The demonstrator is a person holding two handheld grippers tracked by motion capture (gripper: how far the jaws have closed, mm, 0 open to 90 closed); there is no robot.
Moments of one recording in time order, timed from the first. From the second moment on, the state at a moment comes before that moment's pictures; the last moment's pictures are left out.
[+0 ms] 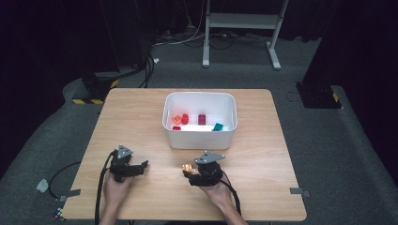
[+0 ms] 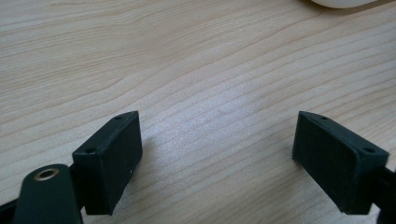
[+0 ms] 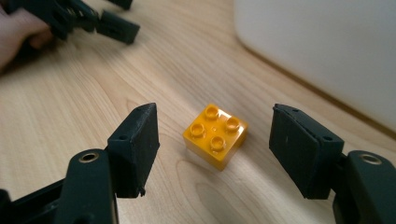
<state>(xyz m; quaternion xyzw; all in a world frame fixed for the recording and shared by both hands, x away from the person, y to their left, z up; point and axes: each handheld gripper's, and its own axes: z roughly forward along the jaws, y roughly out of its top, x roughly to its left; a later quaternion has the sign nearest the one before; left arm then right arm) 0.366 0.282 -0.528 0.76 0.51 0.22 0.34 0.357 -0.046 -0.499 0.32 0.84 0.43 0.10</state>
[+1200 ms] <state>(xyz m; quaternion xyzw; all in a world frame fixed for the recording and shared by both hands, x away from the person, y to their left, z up) 0.366 0.282 -0.529 0.76 0.51 0.22 0.34 0.356 -0.035 -0.498 0.29 0.85 0.40 0.16</state>
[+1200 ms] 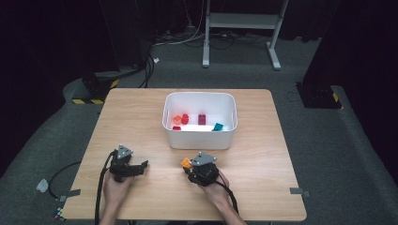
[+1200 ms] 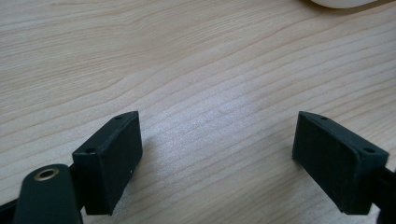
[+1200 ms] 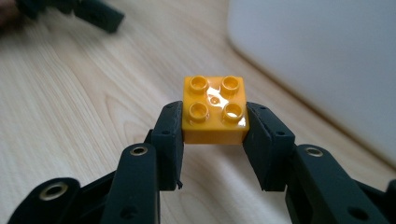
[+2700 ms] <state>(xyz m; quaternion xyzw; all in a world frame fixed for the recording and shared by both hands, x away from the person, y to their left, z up) 0.365 0.282 -0.529 0.76 0.51 0.22 0.34 0.453 -0.099 -0.357 0.39 0.79 0.45 0.16</state>
